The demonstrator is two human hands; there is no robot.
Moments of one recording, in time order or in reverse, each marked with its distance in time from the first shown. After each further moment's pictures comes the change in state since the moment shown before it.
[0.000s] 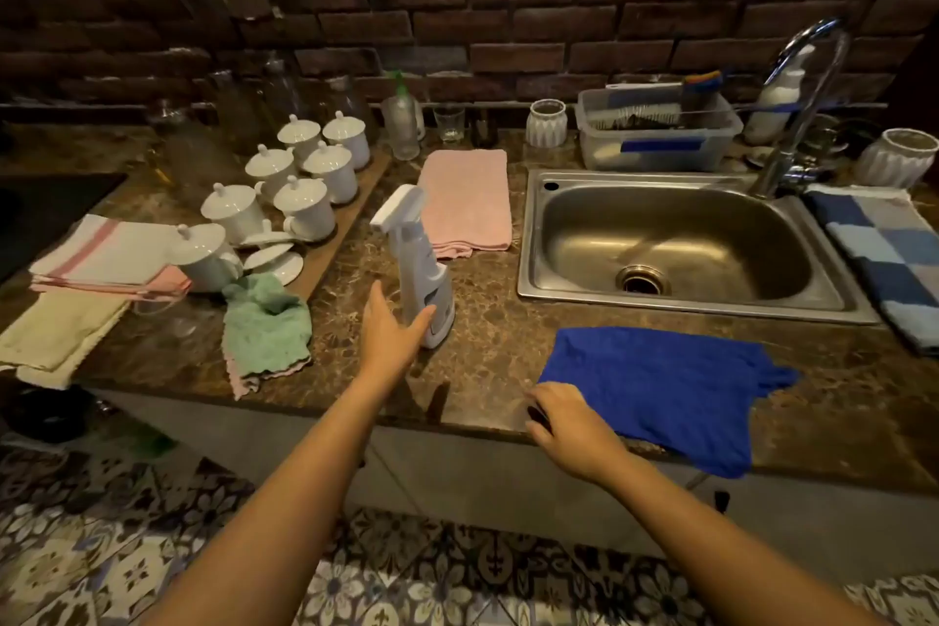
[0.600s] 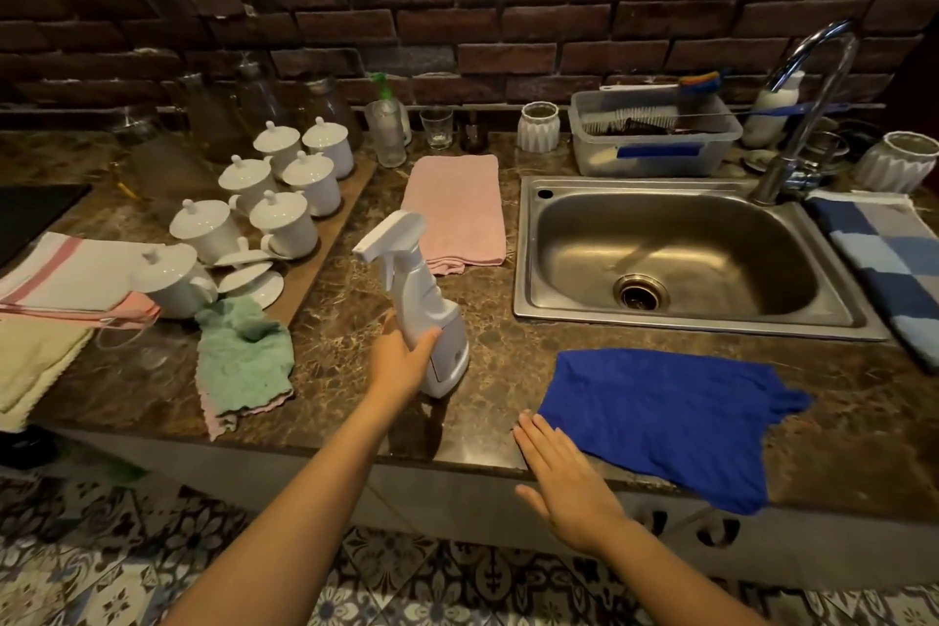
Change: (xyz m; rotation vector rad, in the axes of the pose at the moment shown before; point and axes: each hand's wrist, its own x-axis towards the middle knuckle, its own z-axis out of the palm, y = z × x) left_hand 0.023 0.002 0.022 -0.047 -0.069 0.013; right_hand 0.010 0.026 0.047 -0.316 -0.138 -0.026
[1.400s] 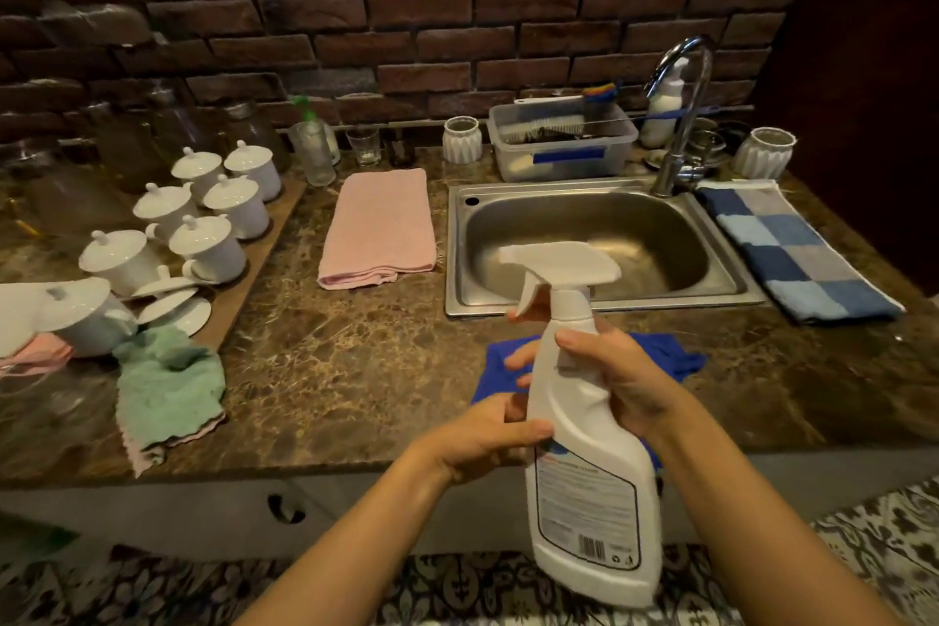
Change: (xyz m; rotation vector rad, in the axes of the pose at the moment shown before) left_hand -0.124 0.070 0.065 -0.542 -1.244 0.019; right_hand -0.096 0.013 -0.183 1.587 0.155 -0.106
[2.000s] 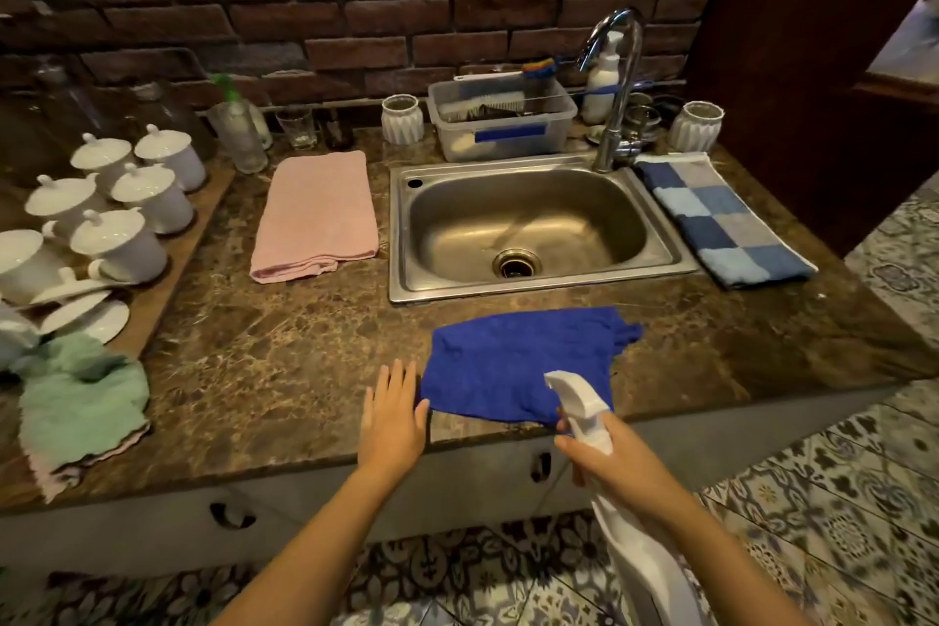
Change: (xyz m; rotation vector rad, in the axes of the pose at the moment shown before) left_hand 0.038 -0.103 -0.066 1.240 0.776 -0.189; right_hand -0.075 0.102 -0.056 -0.342 0.440 0.174
